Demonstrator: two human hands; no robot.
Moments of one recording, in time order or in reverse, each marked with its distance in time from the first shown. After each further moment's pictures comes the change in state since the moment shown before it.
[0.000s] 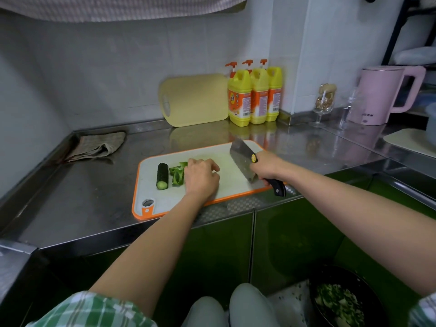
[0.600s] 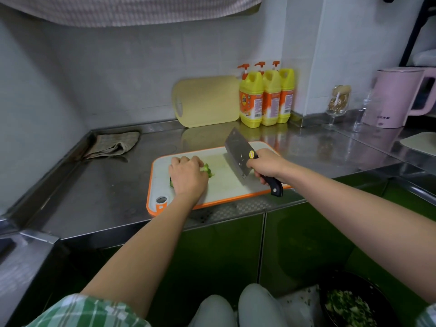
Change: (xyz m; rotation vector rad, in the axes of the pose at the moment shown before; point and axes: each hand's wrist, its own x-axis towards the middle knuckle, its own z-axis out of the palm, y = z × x) left_hand -0.010 -0.035 -0.033 0.189 0.131 -0.132; right_hand -0.003 -0.019 0.009 0.269 -0.060 -0.039
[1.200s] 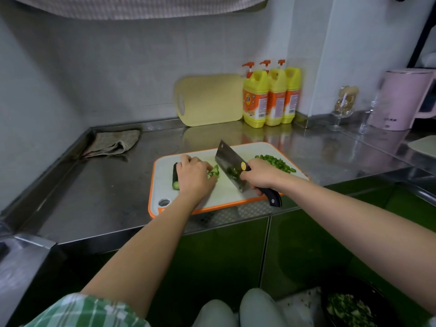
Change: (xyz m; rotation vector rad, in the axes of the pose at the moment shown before) left_hand 0.013 -0.007 0.010 0.046 -0.084 0.154; right_hand 0.006 -0.011 0.029 -0.149 -0.063 -0.016
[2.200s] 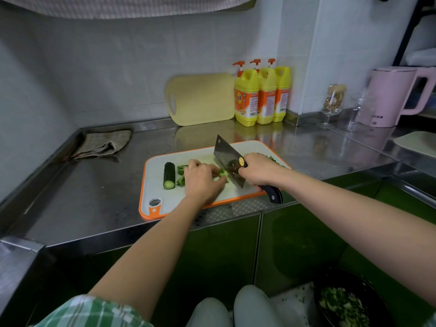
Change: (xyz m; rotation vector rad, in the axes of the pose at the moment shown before) left_hand -0.013 0.035 0.009 -0.281 -0.036 -0.052; right_hand -0.024 -0.005 -0.017 -0.226 0.054 -0.013
